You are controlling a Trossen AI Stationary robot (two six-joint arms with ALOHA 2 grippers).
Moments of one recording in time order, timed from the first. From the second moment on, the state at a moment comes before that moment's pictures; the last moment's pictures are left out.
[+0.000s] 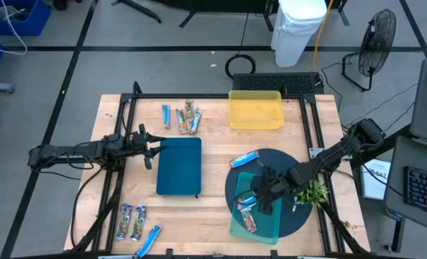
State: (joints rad) left arm 0.09 0.19 0.01 0.08 -0.16 0.00; right arm 0.50 1.47 0.88 -0.51 0.18 0.70
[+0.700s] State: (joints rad) left arm 0.09 0.19 0.01 0.08 -0.16 0.00; right arm 0.12 1.38 0.88 -0.54 0.29 0.02
